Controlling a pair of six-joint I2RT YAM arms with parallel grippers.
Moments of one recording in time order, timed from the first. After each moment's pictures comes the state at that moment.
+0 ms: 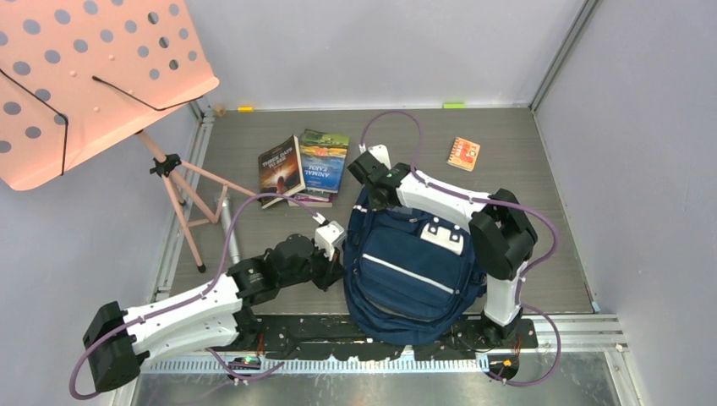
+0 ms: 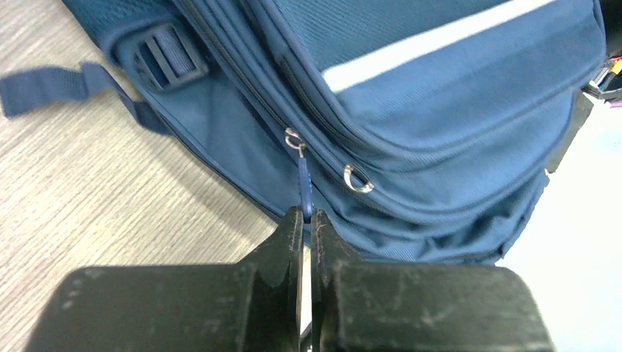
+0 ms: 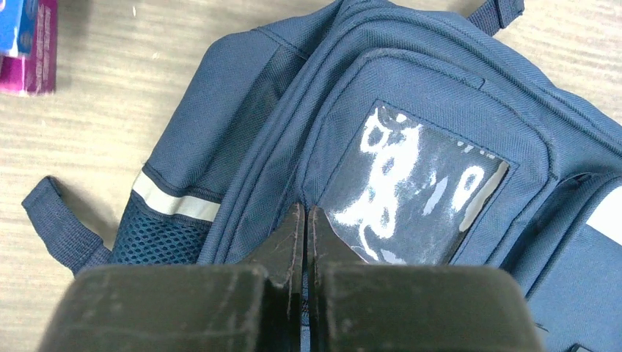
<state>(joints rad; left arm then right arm) -0.99 0.82 0.47 -0.19 0.06 -0.30 0.79 1.86 1.43 -0.64 0.45 0.47</state>
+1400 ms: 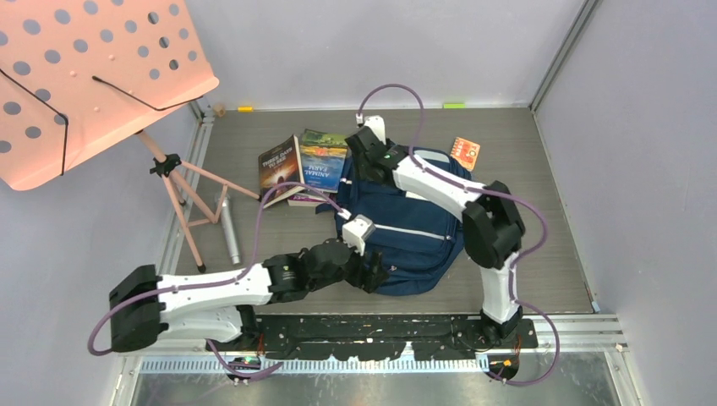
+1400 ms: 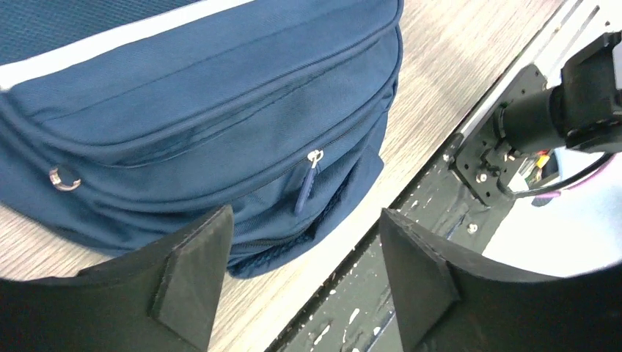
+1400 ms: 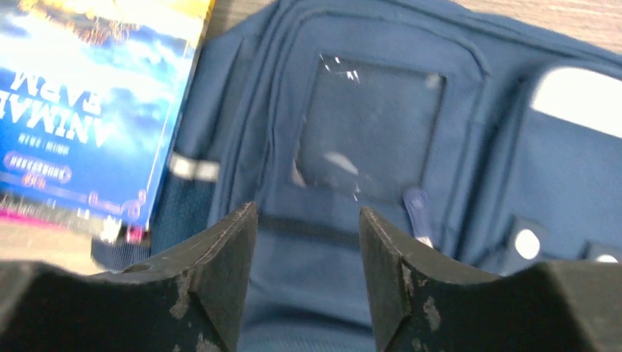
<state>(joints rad) -1.21 1.16 0.61 0.06 -0.18 -0.52 0.73 2.04 1.70 -0.50 0.49 0.42</state>
